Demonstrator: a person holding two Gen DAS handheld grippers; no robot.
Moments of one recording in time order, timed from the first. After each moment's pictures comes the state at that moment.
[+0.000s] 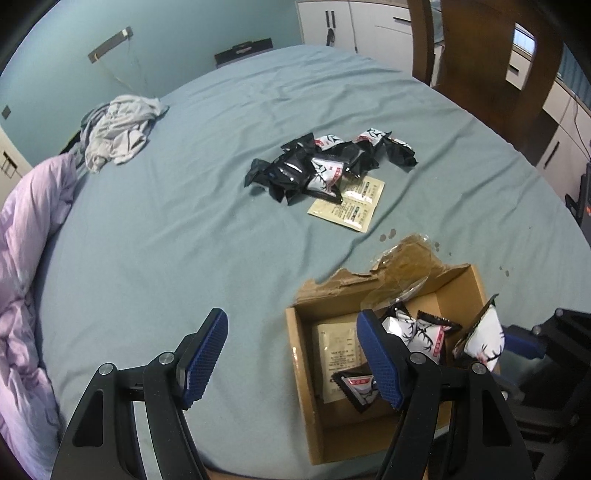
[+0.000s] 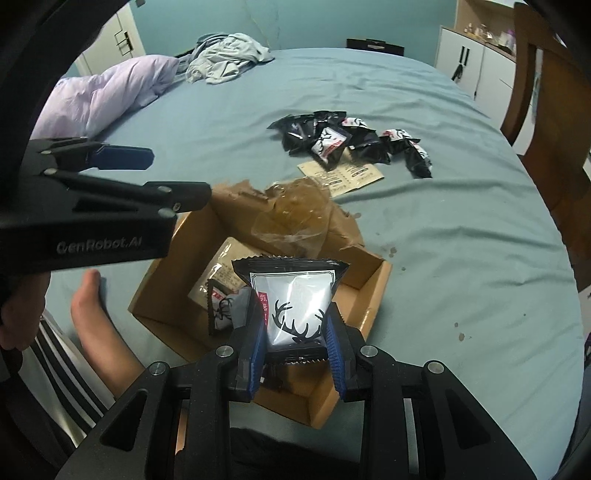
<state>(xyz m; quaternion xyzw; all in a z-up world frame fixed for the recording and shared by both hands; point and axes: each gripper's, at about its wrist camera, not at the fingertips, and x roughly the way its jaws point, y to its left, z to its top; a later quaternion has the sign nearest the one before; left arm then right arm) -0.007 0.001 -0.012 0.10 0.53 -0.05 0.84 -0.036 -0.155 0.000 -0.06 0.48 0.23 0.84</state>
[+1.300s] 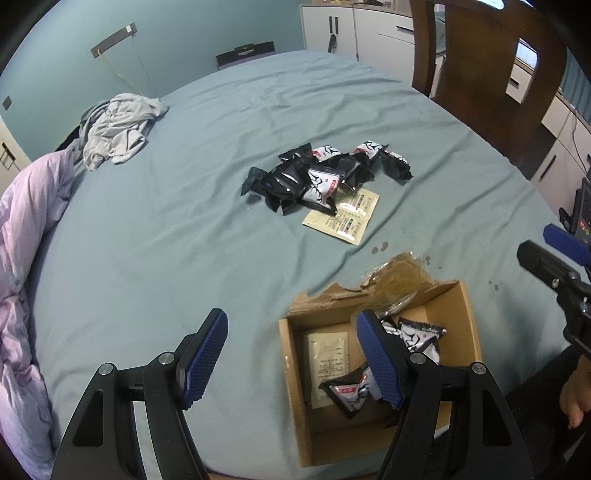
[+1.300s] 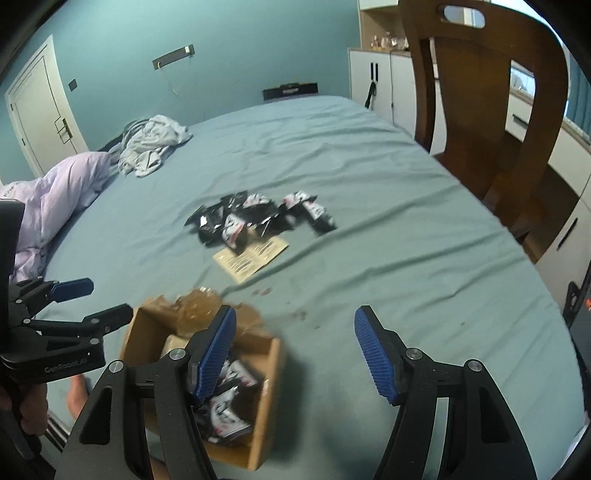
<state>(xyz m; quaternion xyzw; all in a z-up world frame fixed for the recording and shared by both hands) -0.001 0.000 -0.001 0.08 0.52 -0.05 0.85 -0.028 -0.224 0.039 0.05 0.40 0.10 0.91</state>
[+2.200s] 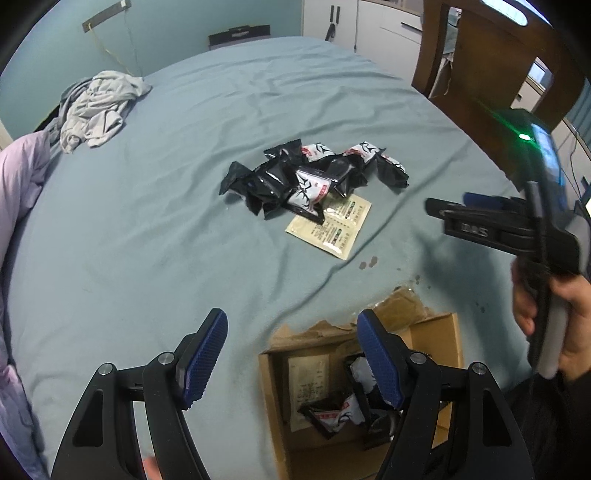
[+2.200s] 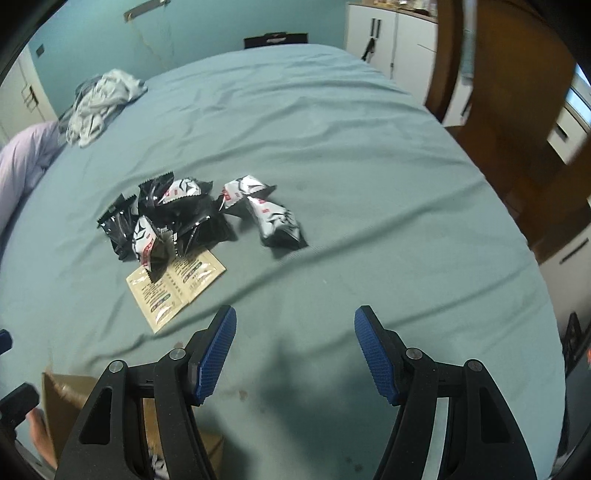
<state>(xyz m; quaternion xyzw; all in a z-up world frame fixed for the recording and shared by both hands) 0.035 0.002 -0.012 0.04 0.55 -0.08 0.83 0.140 -0.199 -0.034 -0.01 0.50 0.08 0.86</state>
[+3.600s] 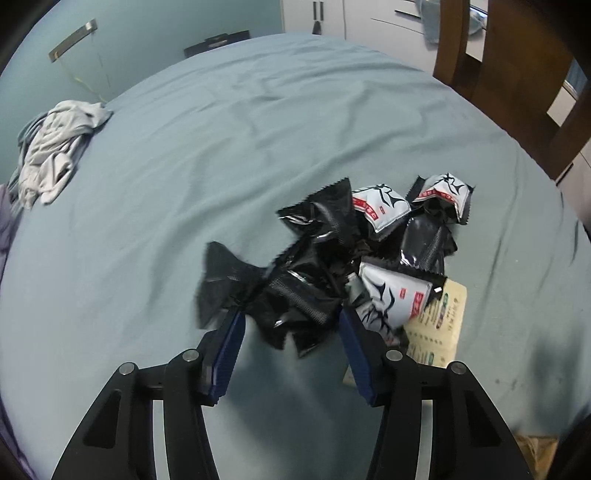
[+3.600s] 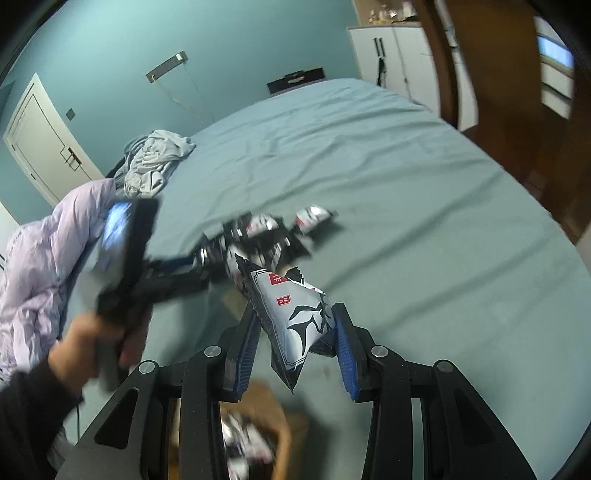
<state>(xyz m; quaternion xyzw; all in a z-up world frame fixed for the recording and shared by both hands) 0.184 -0.005 -0.103 0.09 0.53 -0.11 0.84 0.053 -0.246 -0.014 0.14 0.44 0.14 0.88</state>
